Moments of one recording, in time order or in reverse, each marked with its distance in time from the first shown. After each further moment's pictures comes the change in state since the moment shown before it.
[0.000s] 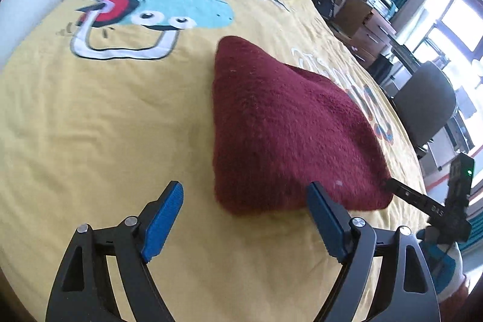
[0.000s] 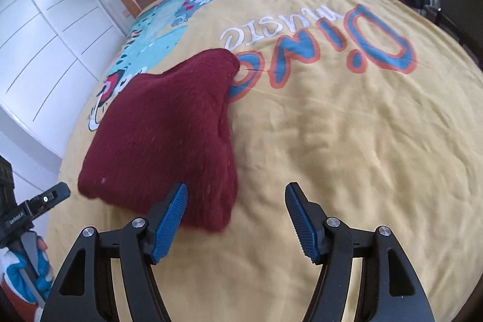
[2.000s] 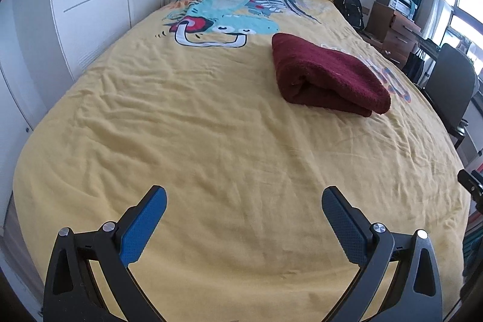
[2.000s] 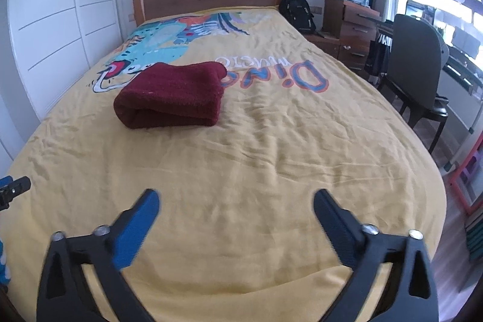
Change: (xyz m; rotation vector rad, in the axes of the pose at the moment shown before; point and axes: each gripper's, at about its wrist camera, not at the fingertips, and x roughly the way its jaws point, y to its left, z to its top) left arm -0.122 -0.018 -0.177 0.048 -0.141 0.278; right arm -0.170 0.061 -0.177 -0.229 -0.234 -0.276
